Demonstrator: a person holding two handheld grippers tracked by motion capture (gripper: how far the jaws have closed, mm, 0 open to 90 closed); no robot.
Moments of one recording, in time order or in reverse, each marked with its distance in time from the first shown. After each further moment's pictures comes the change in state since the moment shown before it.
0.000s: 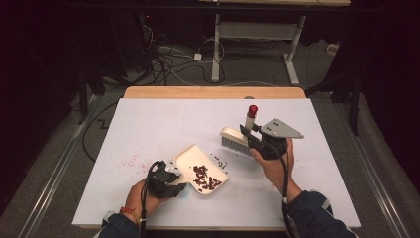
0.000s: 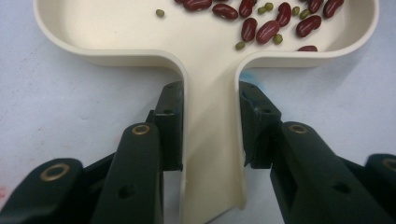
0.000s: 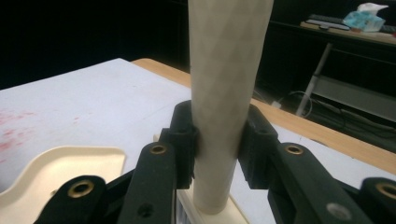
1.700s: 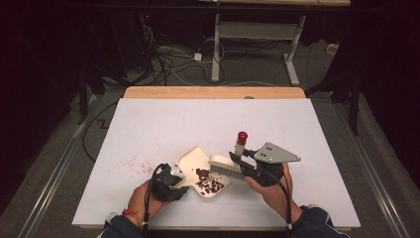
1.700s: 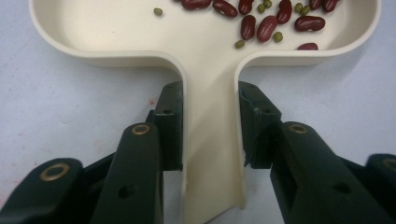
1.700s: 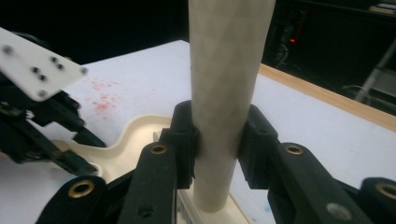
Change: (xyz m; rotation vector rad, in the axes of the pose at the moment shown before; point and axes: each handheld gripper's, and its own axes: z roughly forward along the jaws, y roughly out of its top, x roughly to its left) left arm -0.015 0.004 0.001 0.023 0.009 0.032; right arm 0.049 -0.011 -0.043 0.046 0.199 -0.030
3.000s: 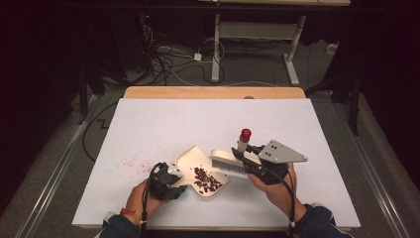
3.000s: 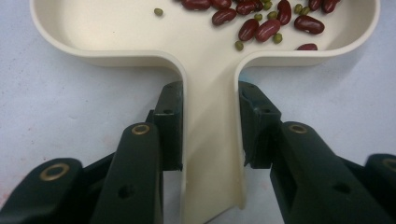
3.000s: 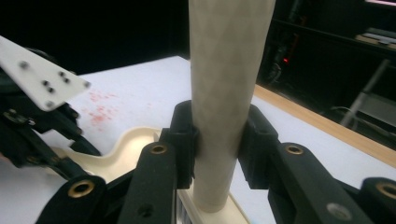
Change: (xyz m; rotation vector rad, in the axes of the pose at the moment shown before) left arm 0.006 -0.003 -0.001 -0.005 -0.003 -0.011; right arm -0.008 0.010 -0.015 -0.049 -0.036 -0.058
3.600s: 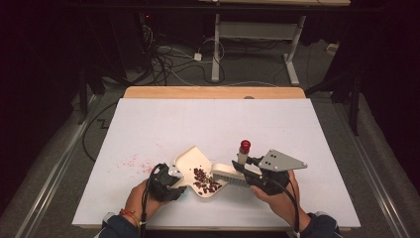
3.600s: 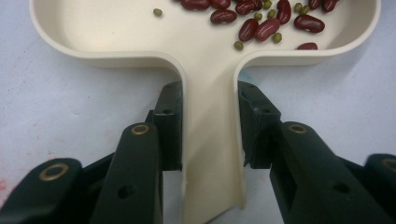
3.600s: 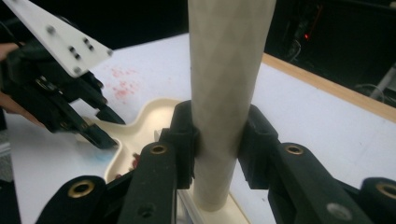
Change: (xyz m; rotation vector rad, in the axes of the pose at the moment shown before) left arm -0.003 -0.001 -0.002 0.010 0.017 0.020; right arm 0.014 -0.013 -0.008 0.068 0.079 0.037
